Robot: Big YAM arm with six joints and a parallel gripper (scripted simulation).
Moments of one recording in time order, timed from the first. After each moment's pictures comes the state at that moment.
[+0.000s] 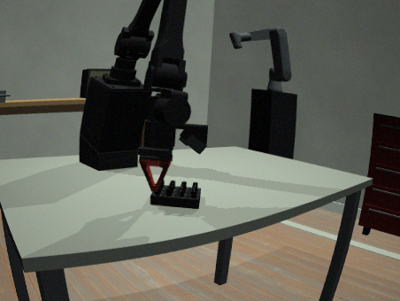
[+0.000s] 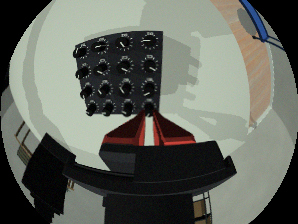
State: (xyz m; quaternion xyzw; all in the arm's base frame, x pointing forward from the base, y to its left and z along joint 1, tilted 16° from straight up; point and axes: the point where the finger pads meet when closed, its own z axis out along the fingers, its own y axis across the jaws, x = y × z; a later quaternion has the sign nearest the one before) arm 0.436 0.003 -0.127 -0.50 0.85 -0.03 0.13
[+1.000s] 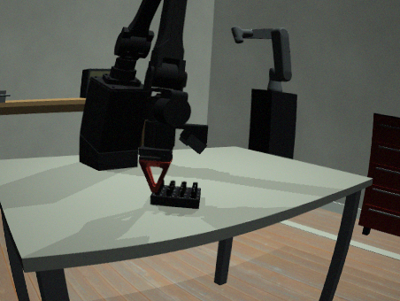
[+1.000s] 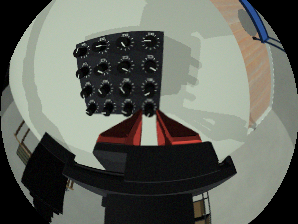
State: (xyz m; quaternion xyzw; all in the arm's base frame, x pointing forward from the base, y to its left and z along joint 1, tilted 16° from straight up) arm 0.436 0.004 -0.127 -0.51 0.85 -0.03 0.13
